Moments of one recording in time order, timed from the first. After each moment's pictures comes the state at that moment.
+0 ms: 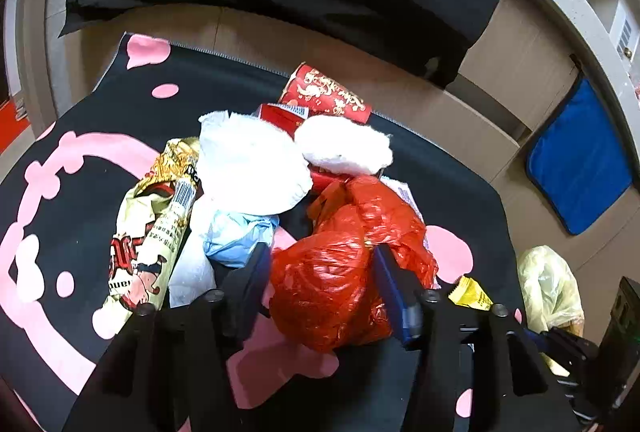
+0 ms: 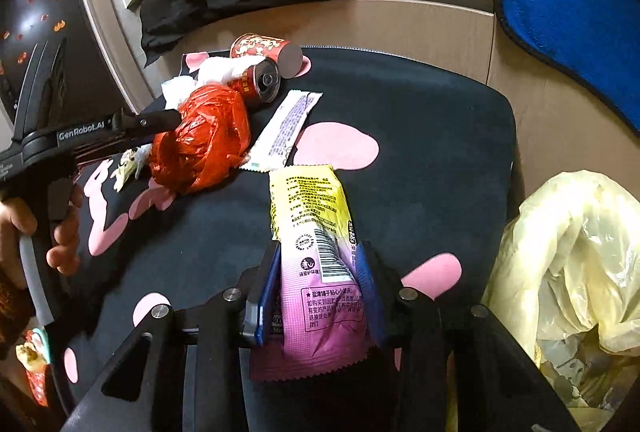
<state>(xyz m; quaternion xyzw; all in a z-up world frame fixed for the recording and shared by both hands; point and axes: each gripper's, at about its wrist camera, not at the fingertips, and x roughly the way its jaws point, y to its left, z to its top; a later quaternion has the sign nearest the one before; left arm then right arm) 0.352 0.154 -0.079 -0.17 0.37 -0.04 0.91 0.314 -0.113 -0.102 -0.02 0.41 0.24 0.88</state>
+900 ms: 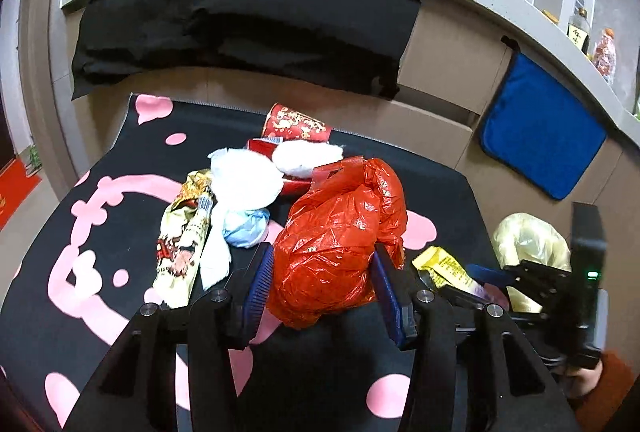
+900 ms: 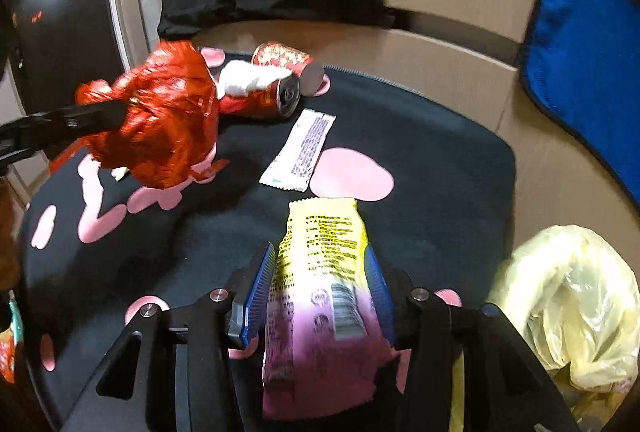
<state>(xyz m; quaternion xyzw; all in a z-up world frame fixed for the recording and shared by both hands) 0.273 0.135 -0.033 -0.09 0.32 -0.05 0.94 0.315 -0.082 -0.097 -0.11 0.38 0.23 0.89</state>
